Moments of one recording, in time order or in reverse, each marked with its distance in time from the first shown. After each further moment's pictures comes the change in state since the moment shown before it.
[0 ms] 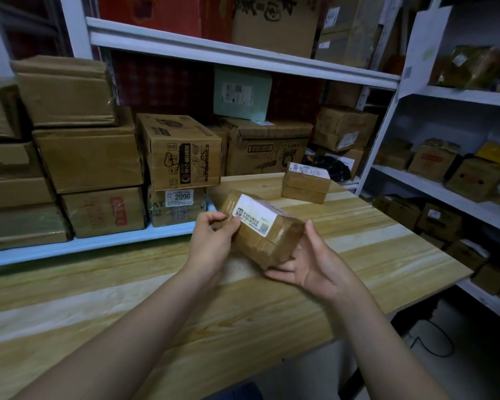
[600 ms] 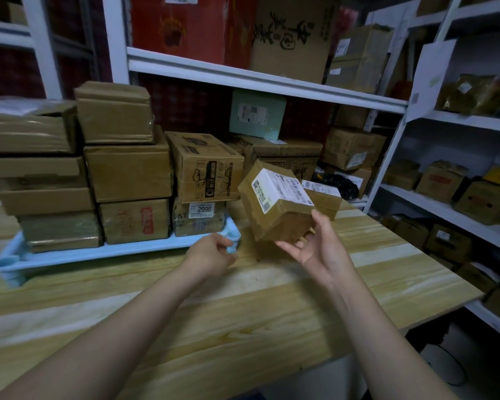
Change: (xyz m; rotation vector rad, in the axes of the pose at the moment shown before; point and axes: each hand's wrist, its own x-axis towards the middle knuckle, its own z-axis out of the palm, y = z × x) left_hand 0.009 0.019 -0.058 0.799 -0.178 -0.029; right_hand 0.007 -0.021 0.057 0.194 0.145 -0.299
